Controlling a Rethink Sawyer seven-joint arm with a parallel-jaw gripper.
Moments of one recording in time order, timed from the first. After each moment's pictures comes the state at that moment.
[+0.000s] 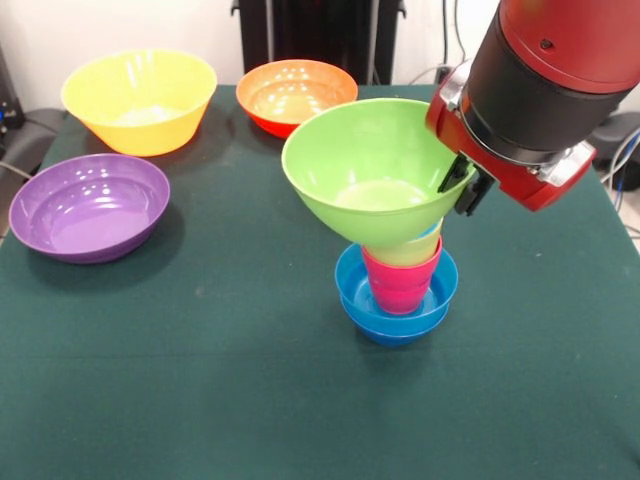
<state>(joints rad) -0.05 -0.03 -0.06 0.18 -0.07 1.77 2.42</state>
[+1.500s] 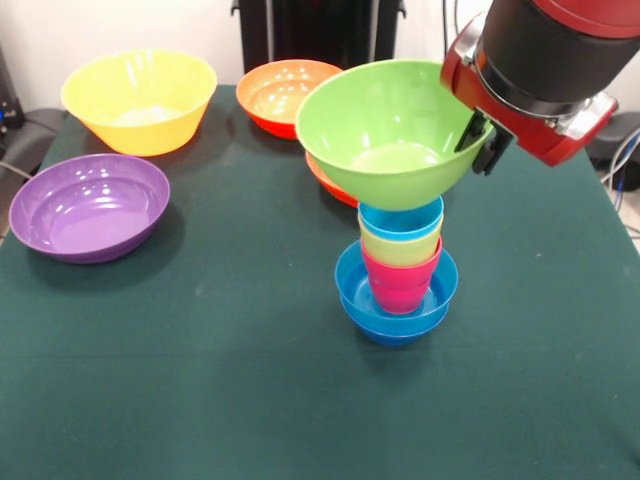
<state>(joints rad) -0.05 -0.12 -0.07 0.32 -0.02 1.77 2.42</state>
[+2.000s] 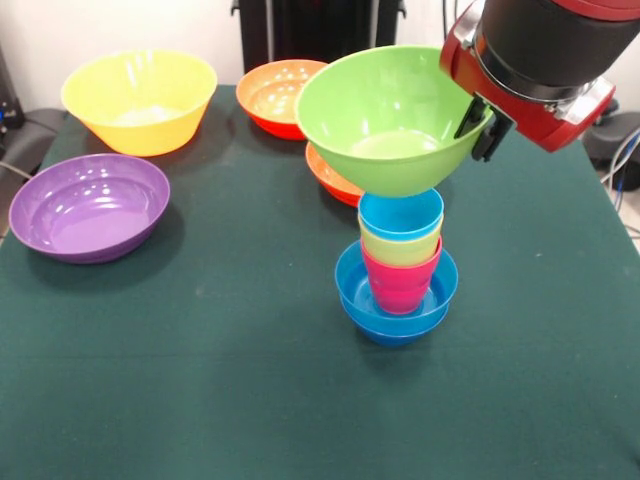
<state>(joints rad) -0.05 -0.14 -0.07 0.36 -0.02 1.77 2.42</state>
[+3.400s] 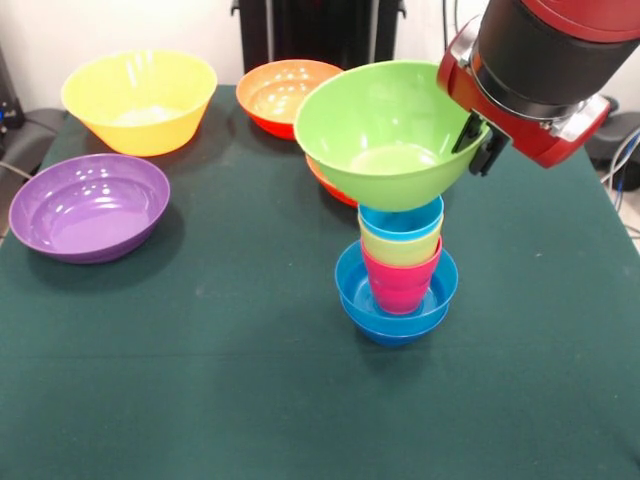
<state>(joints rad) -0.05 -0.13 -0.07 0.36 -0.02 1.74 2.42</state>
